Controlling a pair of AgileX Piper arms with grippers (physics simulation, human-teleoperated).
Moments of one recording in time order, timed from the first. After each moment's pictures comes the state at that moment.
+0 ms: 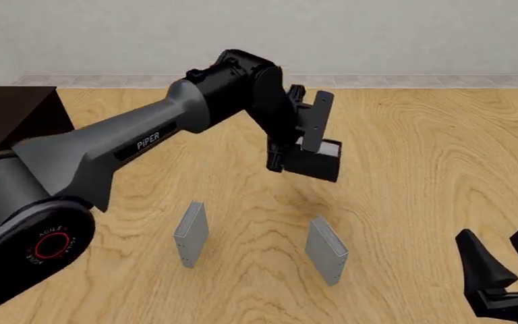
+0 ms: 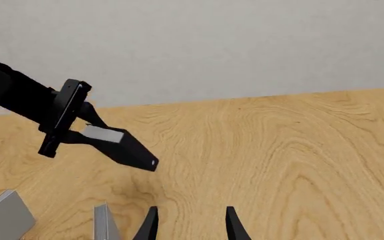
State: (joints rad) left arm -0.73 2.12 -2.00 0.91 1.28; right arm 0.08 0.13 0.00 -0.07 0.12
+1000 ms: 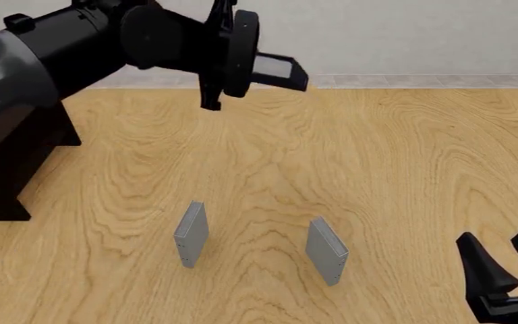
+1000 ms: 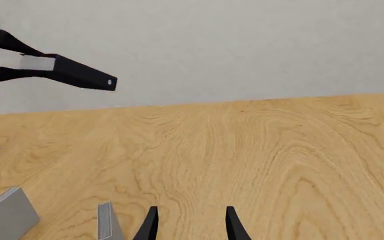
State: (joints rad) left arm -0.58 1.69 -1.67 0.55 1.49; right arm 0.10 0.08 0.00 -0.02 0.11
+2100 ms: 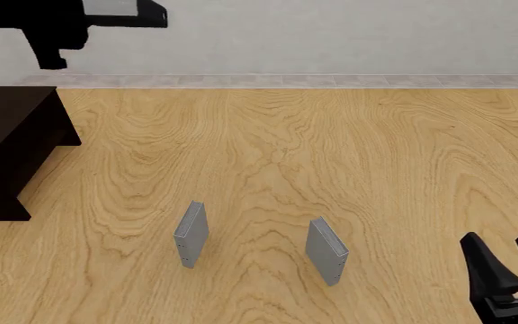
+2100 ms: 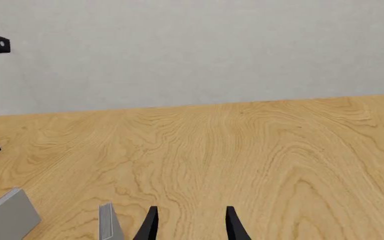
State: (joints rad) left arm -0.18 1.34 -1.48 0.54 1.55; right arm 0.10 0.05 -0.02 0.02 0.11
